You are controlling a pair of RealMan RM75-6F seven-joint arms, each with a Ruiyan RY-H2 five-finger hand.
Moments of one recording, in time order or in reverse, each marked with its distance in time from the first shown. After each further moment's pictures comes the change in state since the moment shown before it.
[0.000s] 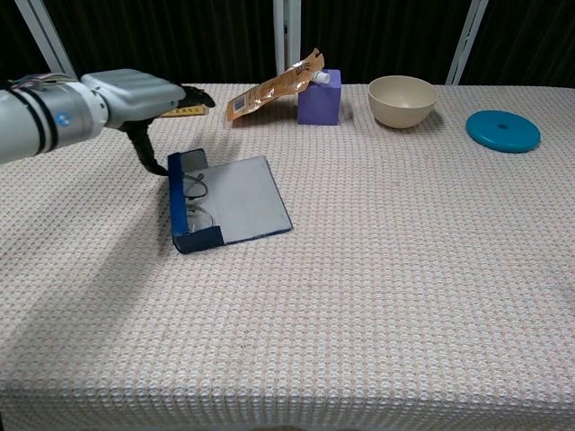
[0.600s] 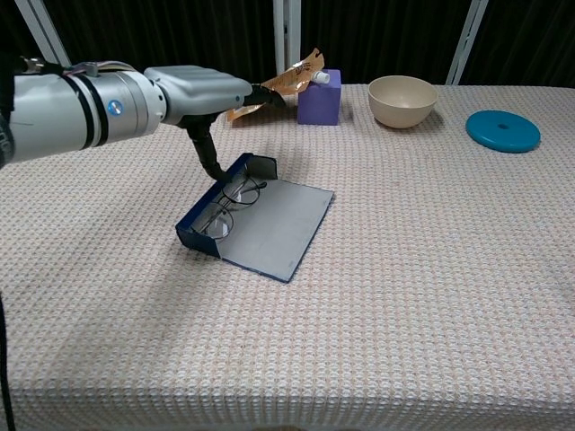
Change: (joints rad) left arm -0.061 0.041 -0.015 -0.224 0.000 -0.004 -0.015; right arm 0.023 -0.010 0.010 0.023 -0.006 -0.029 0.019
